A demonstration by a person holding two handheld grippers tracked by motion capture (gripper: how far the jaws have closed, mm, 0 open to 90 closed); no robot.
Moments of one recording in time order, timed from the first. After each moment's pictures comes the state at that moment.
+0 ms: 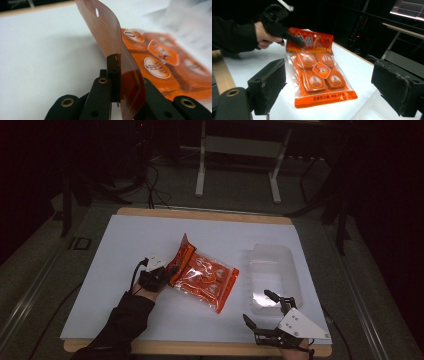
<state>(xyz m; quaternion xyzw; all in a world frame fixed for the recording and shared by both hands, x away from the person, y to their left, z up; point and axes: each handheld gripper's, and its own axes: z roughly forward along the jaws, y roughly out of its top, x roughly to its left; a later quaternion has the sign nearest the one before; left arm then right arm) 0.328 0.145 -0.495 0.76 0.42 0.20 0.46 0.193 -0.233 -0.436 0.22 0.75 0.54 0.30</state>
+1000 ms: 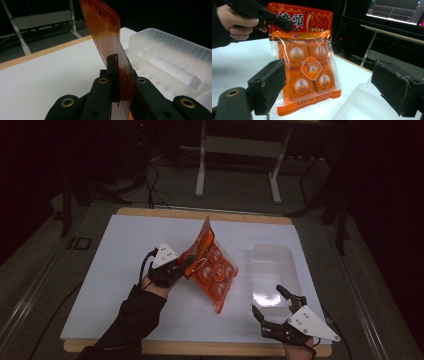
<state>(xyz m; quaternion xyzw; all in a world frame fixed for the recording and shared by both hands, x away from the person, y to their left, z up) 0.304 0.101 -0.418 0.74 0.35 0.22 0.53 0.195 -0.246 -0.432 0.27 0.71 0.55 0.34</state>
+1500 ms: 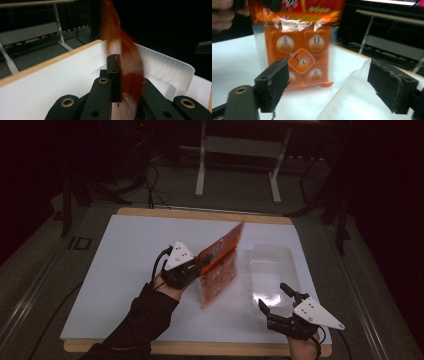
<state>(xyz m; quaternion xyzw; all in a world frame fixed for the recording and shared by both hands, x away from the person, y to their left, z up) 0.289 0.067 -0.384 0.75 0.30 0.22 0.55 0.208 -0.258 -0.429 0.33 0.72 0.53 0.31</state>
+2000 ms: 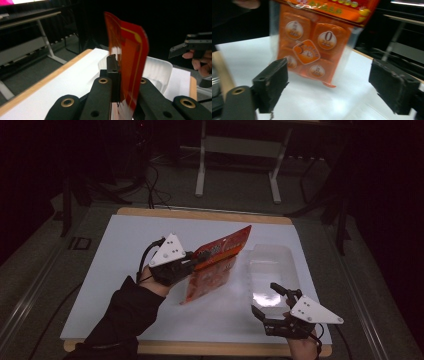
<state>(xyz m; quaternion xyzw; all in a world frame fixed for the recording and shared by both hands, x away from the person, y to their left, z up) 0.277 0.093 -0.339 0.78 0.20 0.20 0.56 0.211 -0.250 -0.415 0.24 0.76 0.55 0.25</state>
